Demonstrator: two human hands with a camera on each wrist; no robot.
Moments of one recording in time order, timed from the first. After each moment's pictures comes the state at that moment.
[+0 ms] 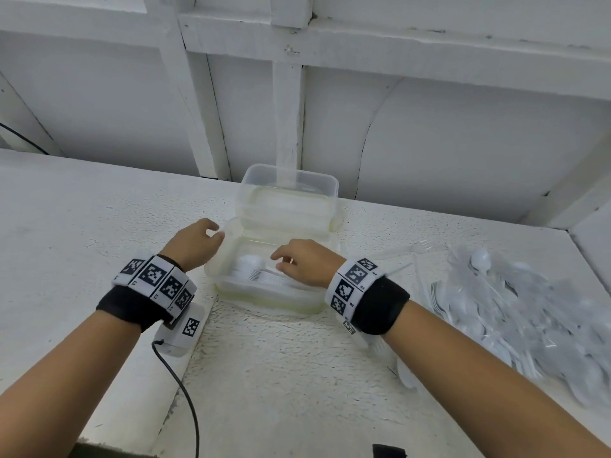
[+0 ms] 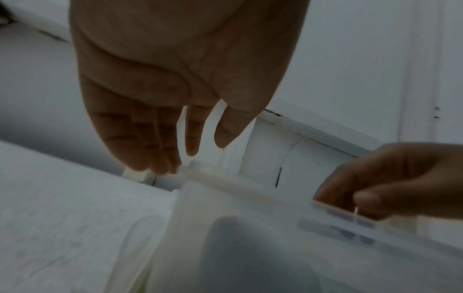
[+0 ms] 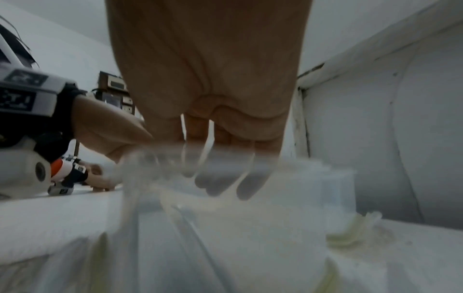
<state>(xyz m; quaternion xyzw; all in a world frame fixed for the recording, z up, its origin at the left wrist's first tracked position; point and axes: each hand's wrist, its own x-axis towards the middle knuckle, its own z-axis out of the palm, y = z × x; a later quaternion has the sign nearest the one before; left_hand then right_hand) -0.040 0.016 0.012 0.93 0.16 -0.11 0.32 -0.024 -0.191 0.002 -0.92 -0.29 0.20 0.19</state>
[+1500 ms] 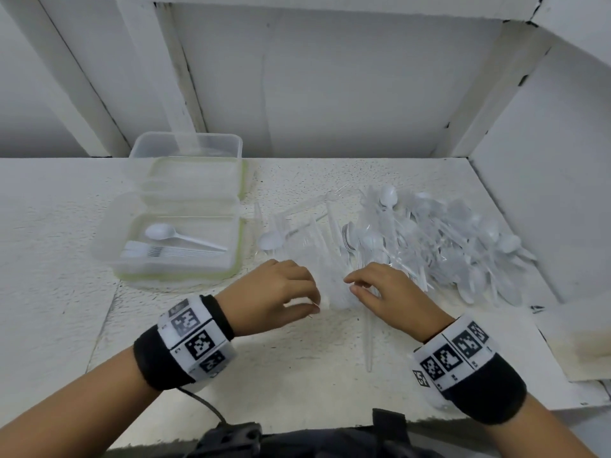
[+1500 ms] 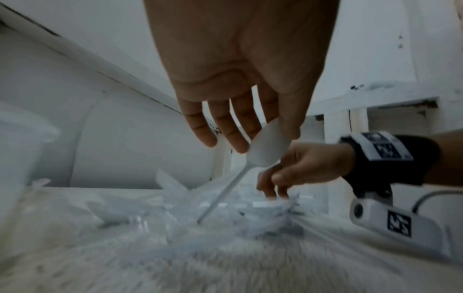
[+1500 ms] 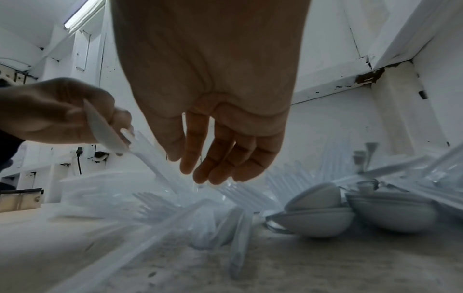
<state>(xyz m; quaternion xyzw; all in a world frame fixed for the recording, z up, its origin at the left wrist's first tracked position) -0.125 -0.189 -0.017 0.81 -0.53 -0.02 0.25 -0.168 -0.423 -0.032 -0.95 -0.10 0.09 0.28</state>
